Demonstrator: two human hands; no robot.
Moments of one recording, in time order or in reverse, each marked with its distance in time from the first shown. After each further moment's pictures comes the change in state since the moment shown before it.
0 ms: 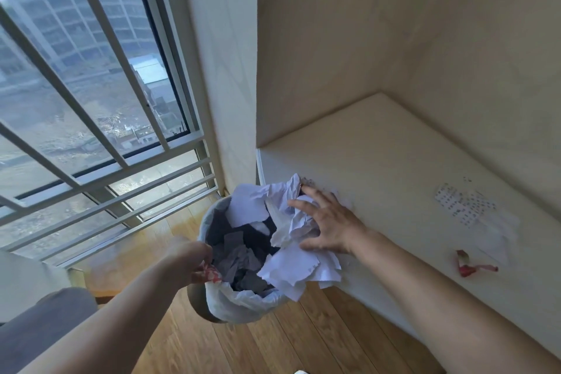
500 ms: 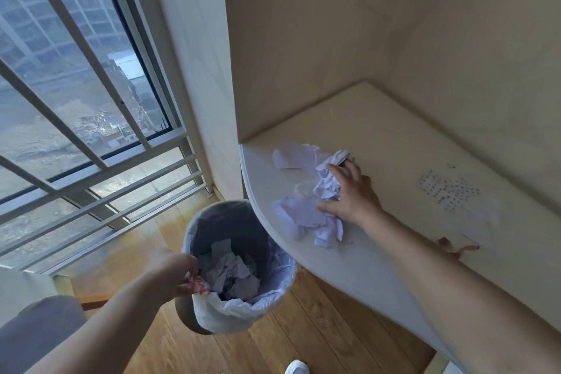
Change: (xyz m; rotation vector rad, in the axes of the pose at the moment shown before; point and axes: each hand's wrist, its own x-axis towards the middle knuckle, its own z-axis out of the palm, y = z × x) left_hand 0.011 -0.015 0.009 -0.018 0.030 -0.069; right_hand -0.001 0.068 -0.011 0.224 0.278 0.415
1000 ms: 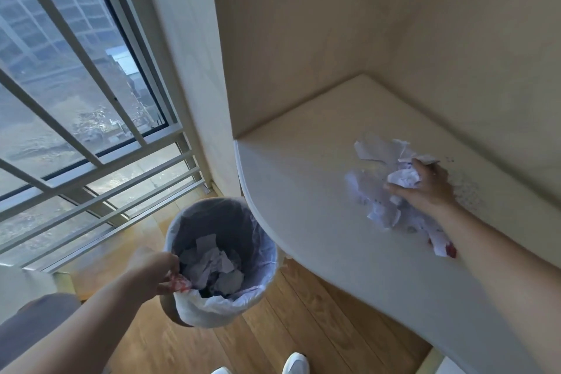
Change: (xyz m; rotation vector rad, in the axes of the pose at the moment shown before) left_hand 0.017 -0.004 -0.016 0.045 0.044 -0.007; right_hand -0.004 0.130 -0.059 0.090 0.143 0.370
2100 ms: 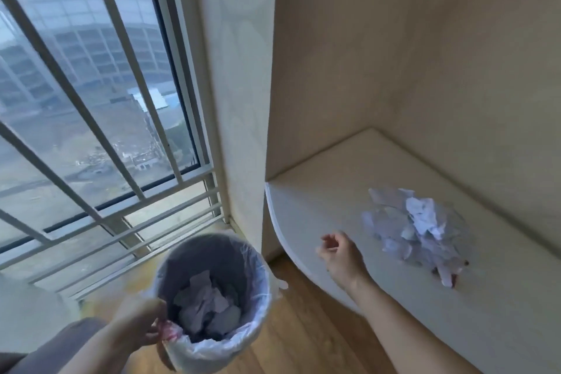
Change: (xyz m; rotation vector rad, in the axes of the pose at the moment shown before) left_hand -0.025 -0.042 -0.099 -0.161 0.001 -0.109; right_hand -0.185 -0.178 0.048 0.533 -0.243 -0.009
